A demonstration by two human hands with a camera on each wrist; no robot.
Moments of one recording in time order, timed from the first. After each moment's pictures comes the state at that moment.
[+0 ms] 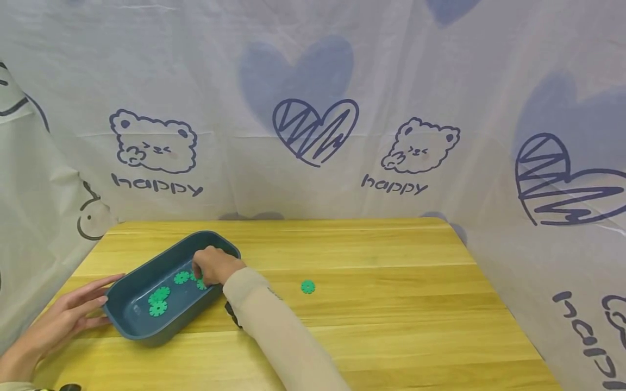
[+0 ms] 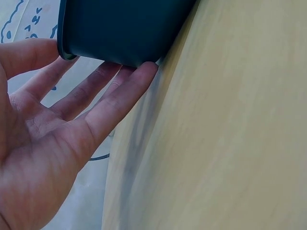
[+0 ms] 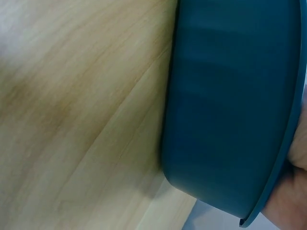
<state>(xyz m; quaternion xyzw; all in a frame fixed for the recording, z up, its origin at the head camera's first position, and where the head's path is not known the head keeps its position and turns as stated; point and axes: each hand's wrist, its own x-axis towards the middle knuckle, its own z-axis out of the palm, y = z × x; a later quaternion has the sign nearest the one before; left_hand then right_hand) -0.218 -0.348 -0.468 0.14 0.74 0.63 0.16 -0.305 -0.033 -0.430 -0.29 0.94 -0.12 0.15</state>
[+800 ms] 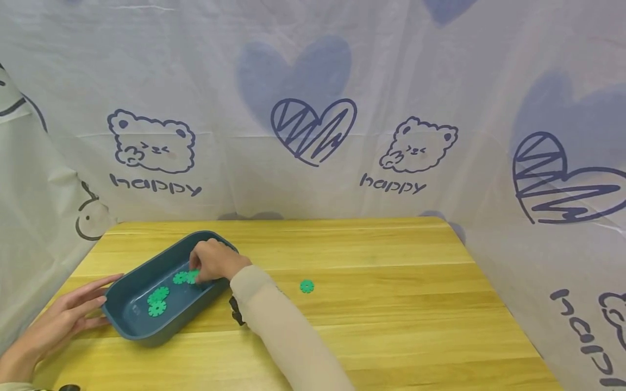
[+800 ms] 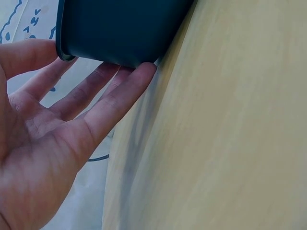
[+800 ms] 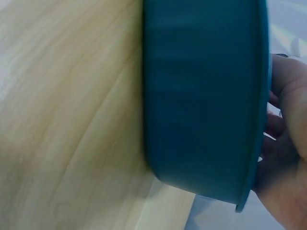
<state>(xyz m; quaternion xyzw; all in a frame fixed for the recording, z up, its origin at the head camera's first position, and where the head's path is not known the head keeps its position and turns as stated) -0.216 -0.346 -0.467 0.14 0.75 0.63 0.16 -0.315 -0.023 -0.422 -0.35 0.92 -0.17 0.10</state>
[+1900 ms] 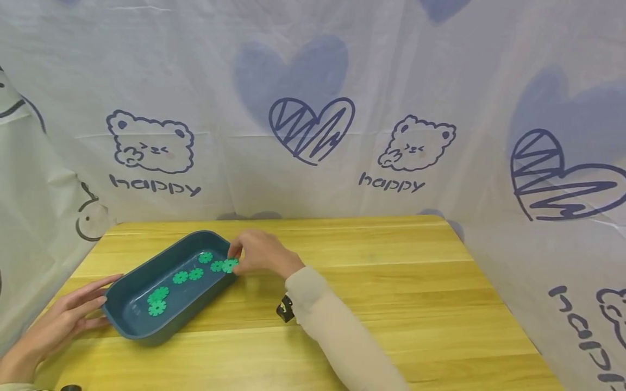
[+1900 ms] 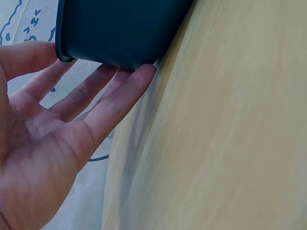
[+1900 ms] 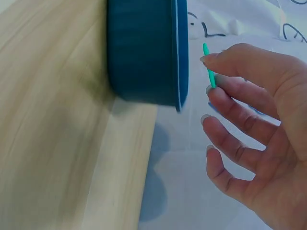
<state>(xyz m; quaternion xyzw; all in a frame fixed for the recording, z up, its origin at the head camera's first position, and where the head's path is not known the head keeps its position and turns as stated) -0.214 -0.344 -0.467 0.13 0.75 0.63 0.16 -0.290 0.077 -0.387 -0.34 0.91 -0.23 0.04</state>
